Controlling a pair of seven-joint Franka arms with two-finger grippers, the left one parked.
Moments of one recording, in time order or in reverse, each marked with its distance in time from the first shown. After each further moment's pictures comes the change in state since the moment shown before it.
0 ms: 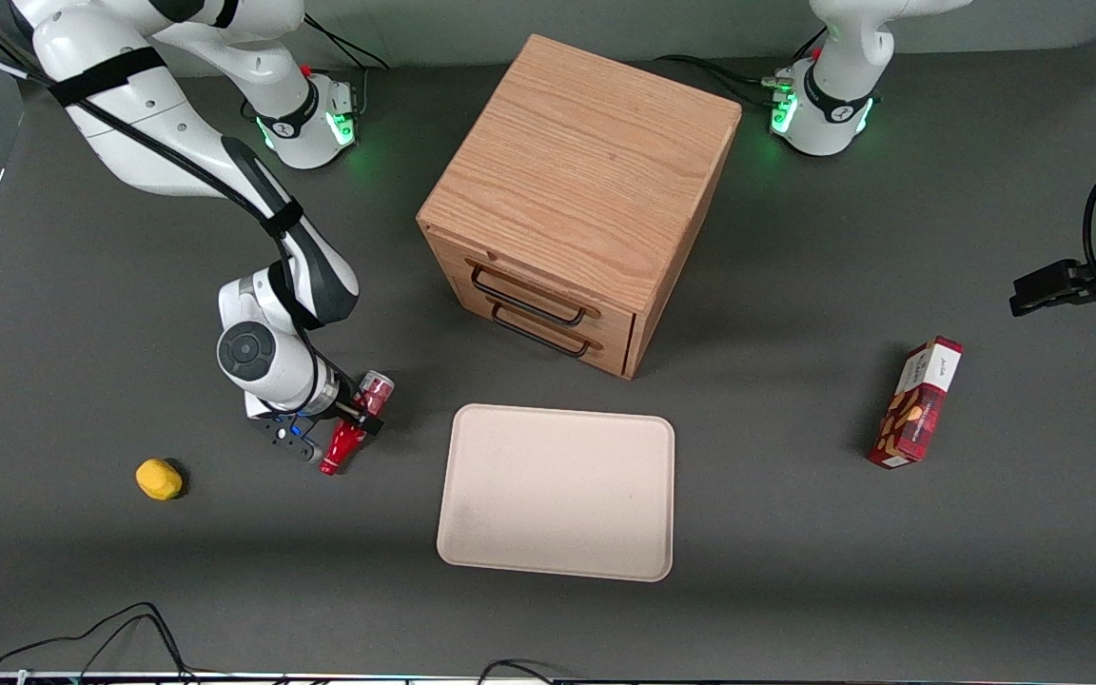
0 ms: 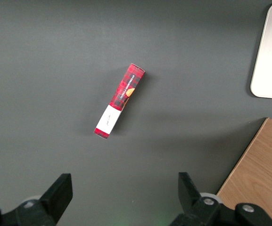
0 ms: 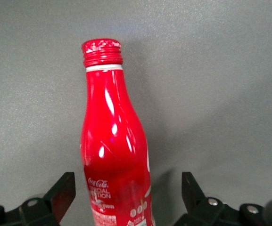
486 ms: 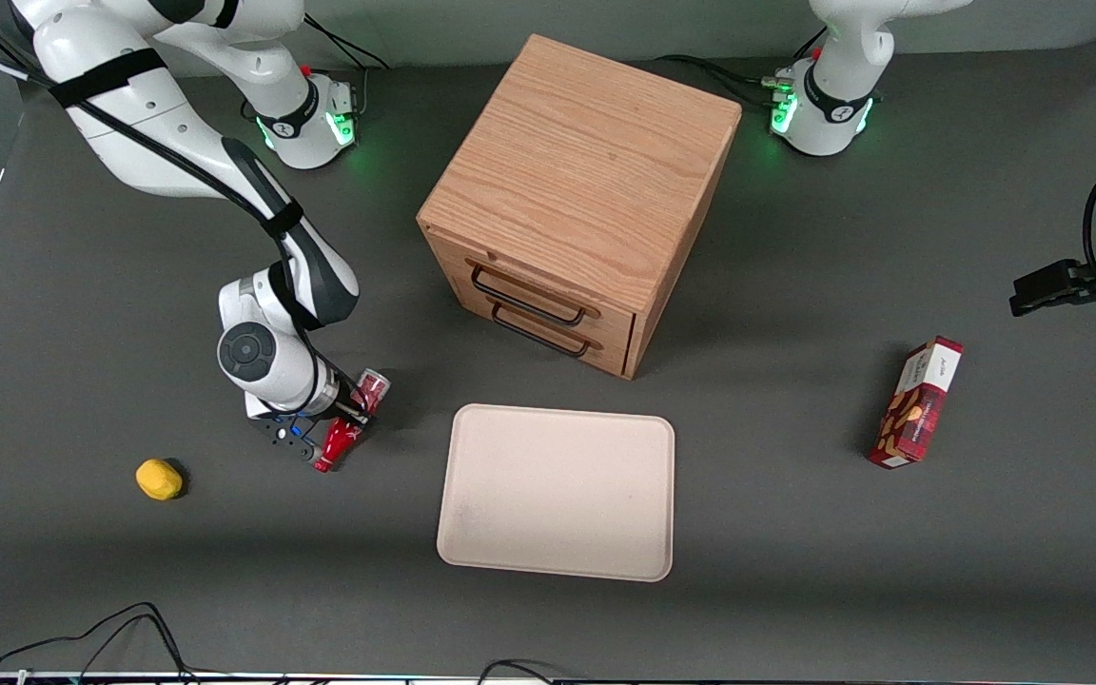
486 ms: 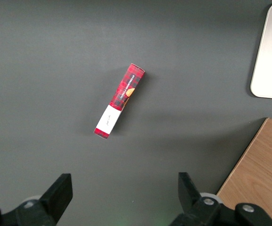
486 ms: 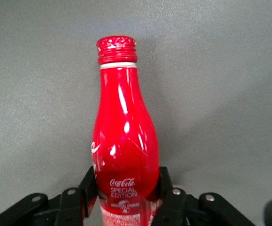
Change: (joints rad) arm 0.000 0.002 -0.001 0.001 -0.003 0.000 0.003
